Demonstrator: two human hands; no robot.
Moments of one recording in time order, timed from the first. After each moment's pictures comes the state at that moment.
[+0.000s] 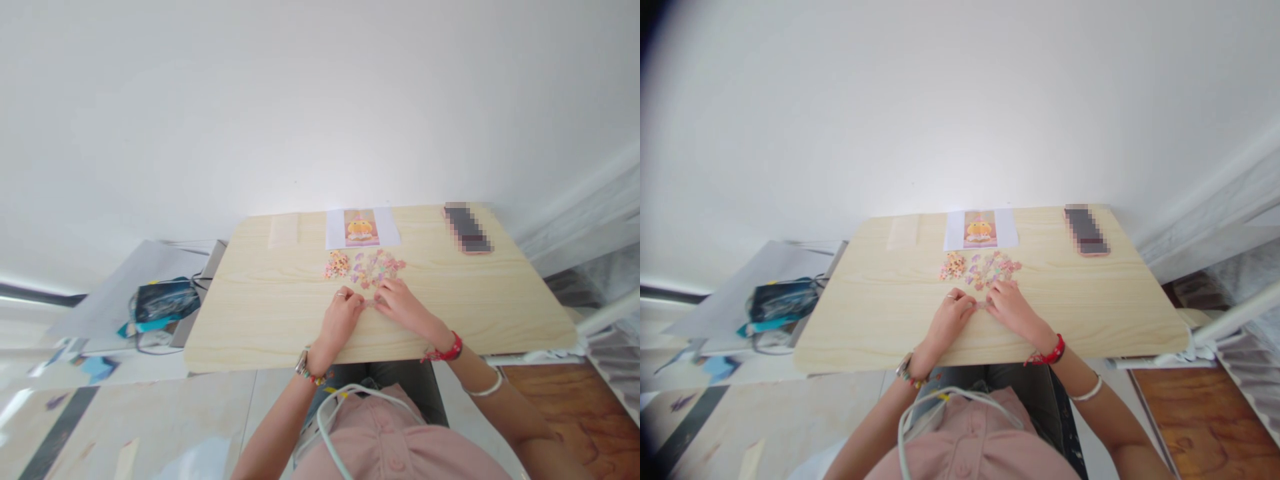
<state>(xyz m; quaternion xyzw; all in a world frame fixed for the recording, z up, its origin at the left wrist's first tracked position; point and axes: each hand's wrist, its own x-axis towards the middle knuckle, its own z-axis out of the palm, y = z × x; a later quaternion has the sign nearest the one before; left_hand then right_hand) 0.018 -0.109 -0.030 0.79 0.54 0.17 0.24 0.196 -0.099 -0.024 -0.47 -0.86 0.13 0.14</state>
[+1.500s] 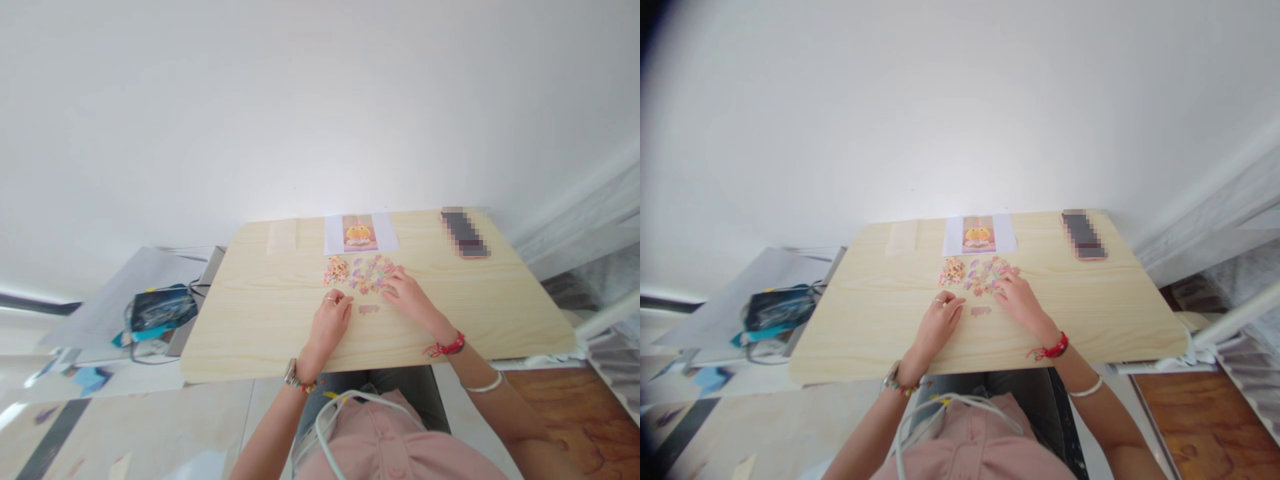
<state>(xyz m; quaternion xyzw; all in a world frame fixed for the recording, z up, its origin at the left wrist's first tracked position) 0.001 -0.106 -0.028 0.82 0.53 0.19 0.11 0.216 -0.080 -0.027 -0.54 -0.80 0.15 0.23</state>
